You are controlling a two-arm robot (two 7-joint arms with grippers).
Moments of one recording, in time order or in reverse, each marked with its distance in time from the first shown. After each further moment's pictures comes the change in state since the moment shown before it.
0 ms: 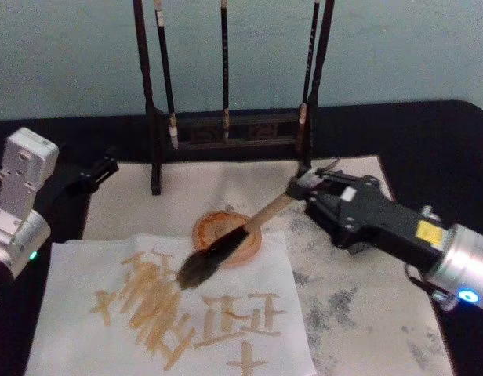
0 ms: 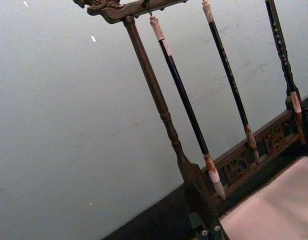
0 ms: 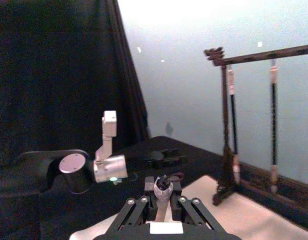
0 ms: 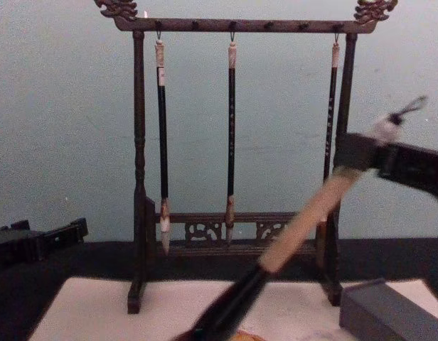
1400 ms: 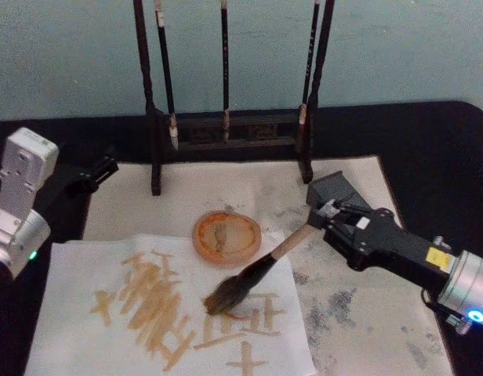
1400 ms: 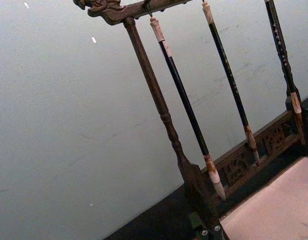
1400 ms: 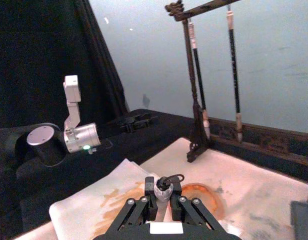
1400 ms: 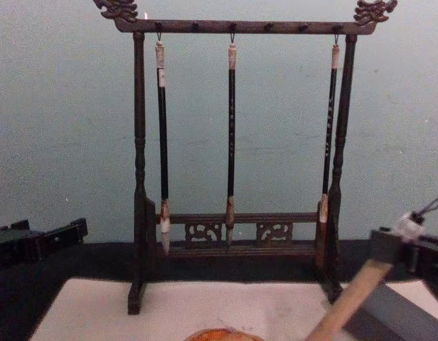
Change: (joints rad) left arm 0.000 0.000 0.000 0.000 0.000 0.000 0.000; right arm -0.047 0.024 0.007 0.088 0.008 0.015 -0.026
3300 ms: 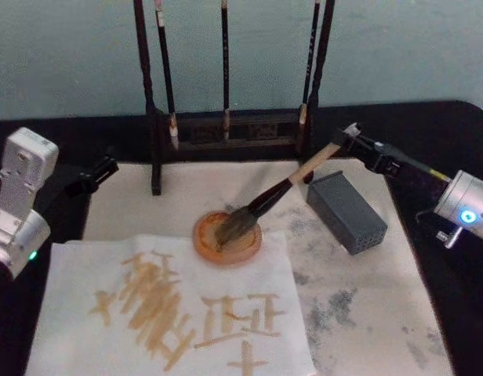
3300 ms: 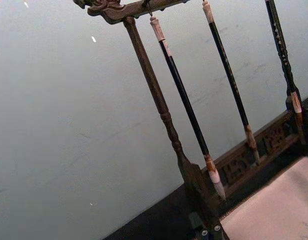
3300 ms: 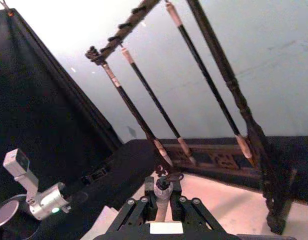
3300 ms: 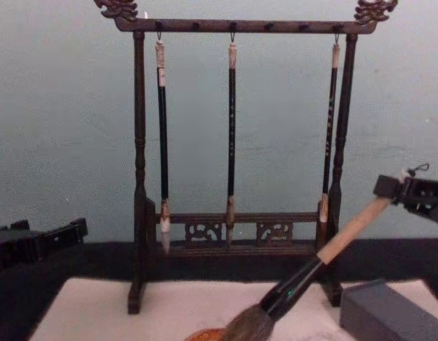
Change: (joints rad) left arm 0.000 0.000 0.000 0.000 0.000 0.000 0.000; right arm 0.429 -0.136 -0.101 0.543 0.312 0.153 0.188
